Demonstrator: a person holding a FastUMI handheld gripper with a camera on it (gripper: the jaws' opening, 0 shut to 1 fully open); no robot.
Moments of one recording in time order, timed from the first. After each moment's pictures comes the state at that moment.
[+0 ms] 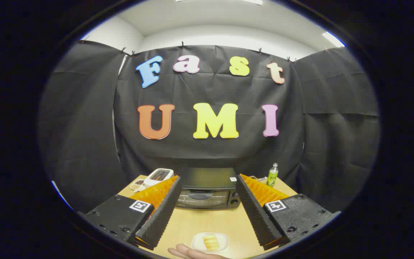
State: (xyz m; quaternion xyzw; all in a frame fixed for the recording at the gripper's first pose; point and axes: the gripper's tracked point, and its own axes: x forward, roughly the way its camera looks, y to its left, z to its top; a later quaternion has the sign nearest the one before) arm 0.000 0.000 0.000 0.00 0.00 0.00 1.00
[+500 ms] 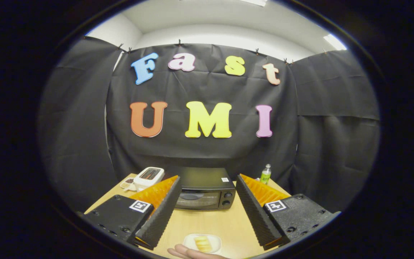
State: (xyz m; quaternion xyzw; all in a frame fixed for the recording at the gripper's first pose) arm 0.019 -0.015 -0.014 -0.01 0.01 -0.02 1.00
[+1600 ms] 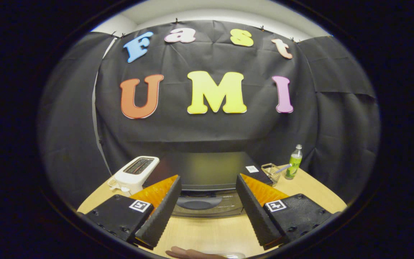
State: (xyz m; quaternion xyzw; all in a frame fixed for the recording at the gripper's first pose) arm 0.232 0.022 -0.134 0.01 0.07 0.00 1.00
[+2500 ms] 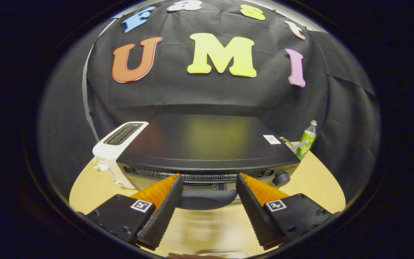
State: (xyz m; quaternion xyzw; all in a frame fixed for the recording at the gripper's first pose) arm 0.268 0.029 -0.217 0.00 0.22 -0.01 0.98
